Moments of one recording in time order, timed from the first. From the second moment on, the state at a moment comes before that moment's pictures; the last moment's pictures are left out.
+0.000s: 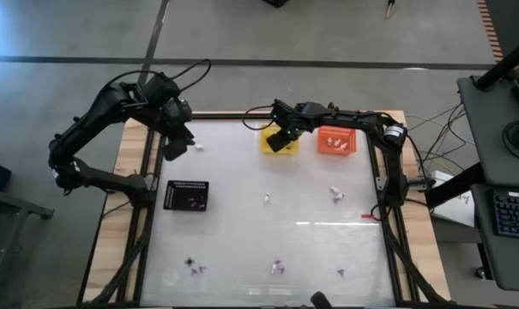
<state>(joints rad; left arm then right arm) 0.57 1.23 1.61 -1.44 0.27 0.17 -0.50 1.99 1.54 -0.77 0.05 0.40</state>
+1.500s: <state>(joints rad) 0.58 1.25 1.11 -1.15 0.01 0.27 -0.06 1.98 1.84 -1.20 0.07 0.90</state>
